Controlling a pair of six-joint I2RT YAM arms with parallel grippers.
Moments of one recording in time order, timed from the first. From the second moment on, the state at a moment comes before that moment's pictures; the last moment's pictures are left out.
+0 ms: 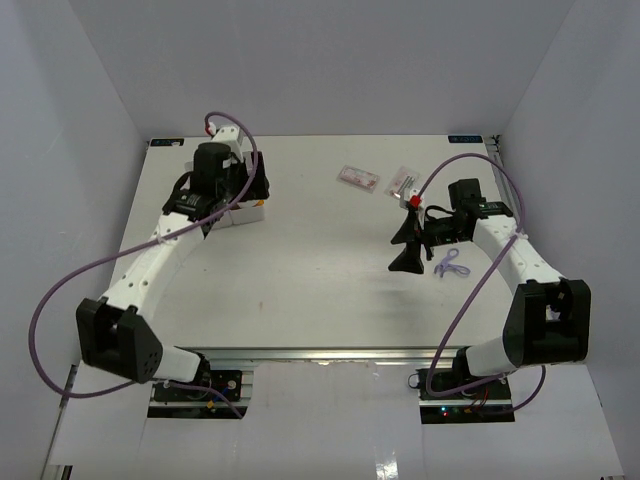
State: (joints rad) left arm -0.31 1.43 1.33 -0.41 -0.14 -0.24; right arm 0.13 1.44 1.05 -0.84 -1.11 -0.97
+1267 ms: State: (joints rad) left arm -0.29 0.90 0.70 -0.06 0.38 -0.16; right arm 0.14 2.29 2.01 -0.63 -0.08 0.18
